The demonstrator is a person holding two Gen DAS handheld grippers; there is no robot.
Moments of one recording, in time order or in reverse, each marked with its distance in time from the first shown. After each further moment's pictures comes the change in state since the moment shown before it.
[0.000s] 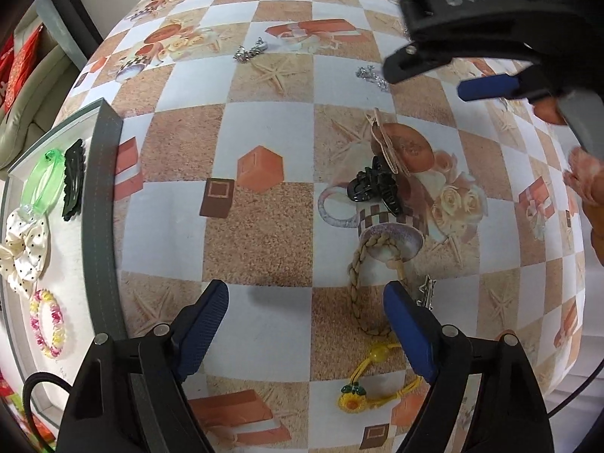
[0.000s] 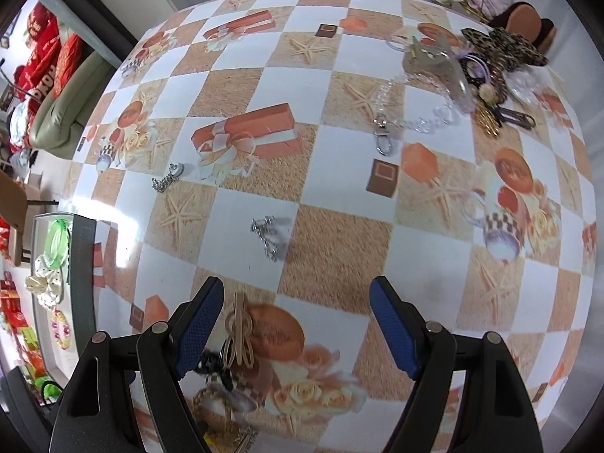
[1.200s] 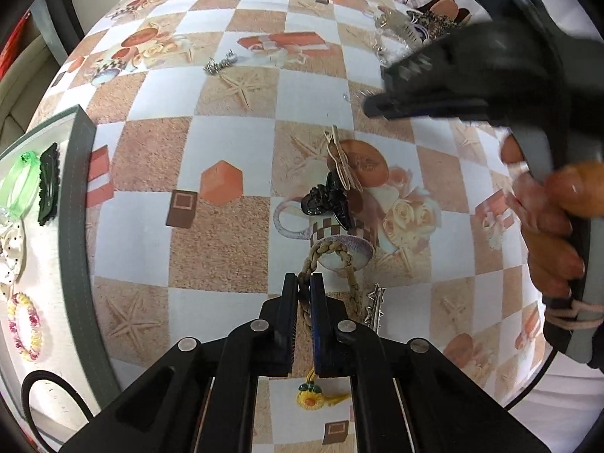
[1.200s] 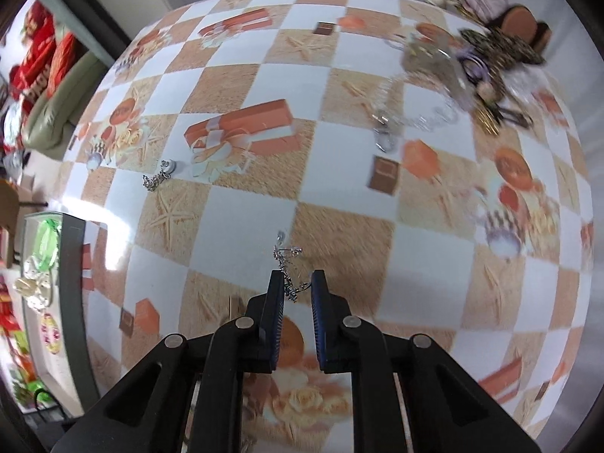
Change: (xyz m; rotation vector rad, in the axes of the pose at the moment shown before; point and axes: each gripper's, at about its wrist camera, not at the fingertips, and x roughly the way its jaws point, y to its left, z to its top) left arm -0.006 -0.015 0.031 -0.020 -0.012 -0.151; right arm 0.001 0.002 -0.007 0.024 -0.017 -0.023
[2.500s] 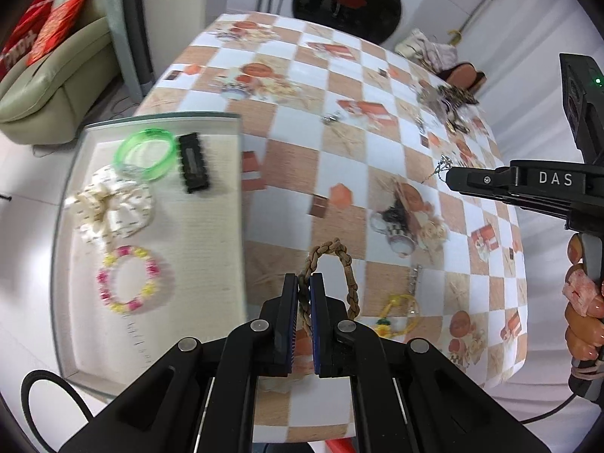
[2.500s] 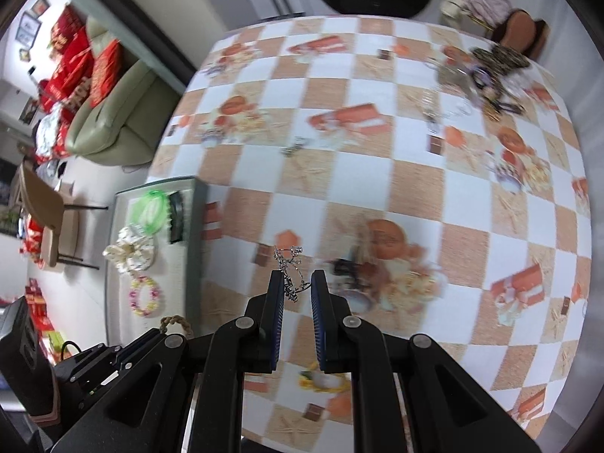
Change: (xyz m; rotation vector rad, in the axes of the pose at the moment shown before) left arm -0.127 0.114 -0.080 -0.135 -0.152 -0.001; right arm -0.101 0.091 -0.062 -0.007 -0.033 0.144
